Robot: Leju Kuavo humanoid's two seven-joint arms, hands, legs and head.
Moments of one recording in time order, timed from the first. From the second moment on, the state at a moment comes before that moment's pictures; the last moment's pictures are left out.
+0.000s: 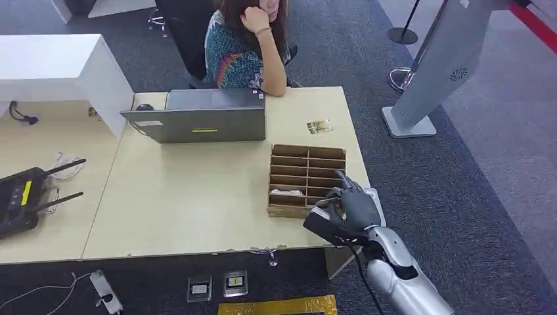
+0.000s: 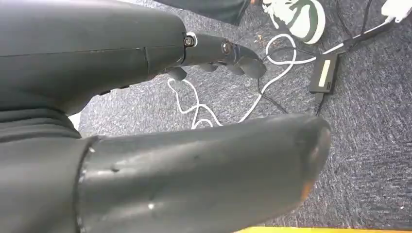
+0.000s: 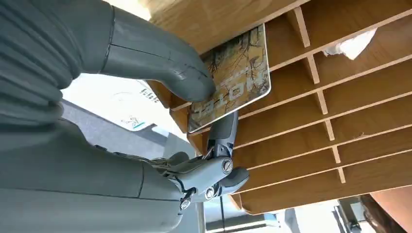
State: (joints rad) left arm -0.16 0.09 -0.02 -0.21 -0.39 0.30 -0.13; right arm -0.15 -0.30 0.45 -1.46 0.94 -0.25 0.09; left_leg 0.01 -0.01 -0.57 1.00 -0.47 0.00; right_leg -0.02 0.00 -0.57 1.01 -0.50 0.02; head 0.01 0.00
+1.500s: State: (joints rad) left arm -0.25 0.08 -0.09 -0.21 -0.49 0.23 -0.09; right arm -0.85 -0.26 0.31 -1.19 0.92 -0.22 -0.22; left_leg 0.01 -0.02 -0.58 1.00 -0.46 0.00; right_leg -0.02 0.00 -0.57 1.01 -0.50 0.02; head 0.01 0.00
